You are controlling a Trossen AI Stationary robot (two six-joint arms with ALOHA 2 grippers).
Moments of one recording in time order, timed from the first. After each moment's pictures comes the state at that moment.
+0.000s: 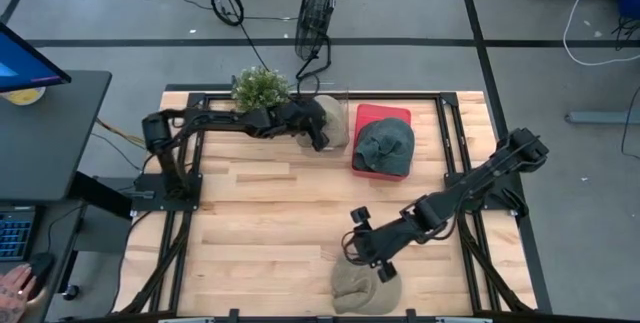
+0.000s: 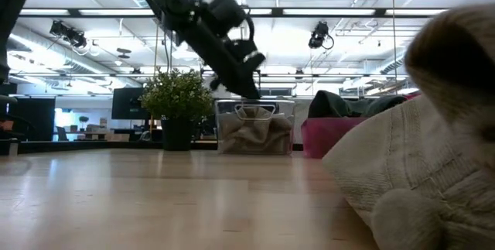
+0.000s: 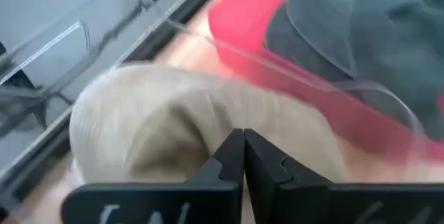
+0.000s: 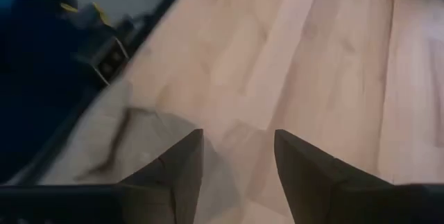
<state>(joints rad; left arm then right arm) 0.35 1.81 1.17 0.00 -0.16 -0.10 0.55 1.58 1.11 -0.30 0.16 0.02</state>
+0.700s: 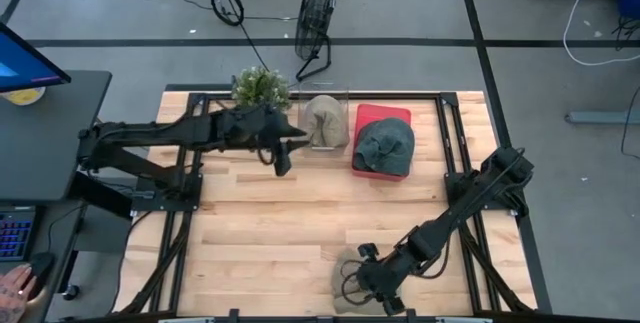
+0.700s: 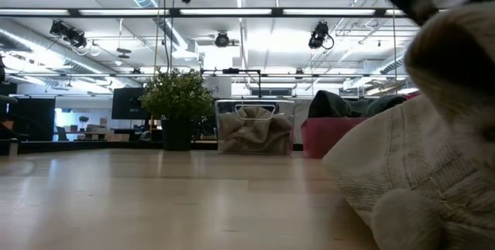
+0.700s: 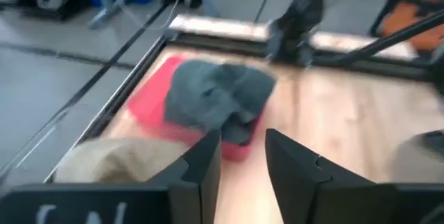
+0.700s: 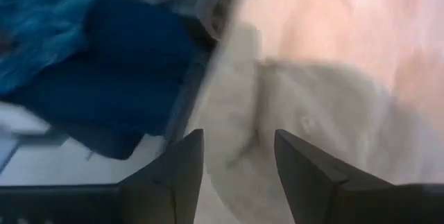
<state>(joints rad) 0.09 1.27 1.16 -0.31 -0.16 -0.07 0.70 1.77 1.15 -0.25 -0.02 0.42</state>
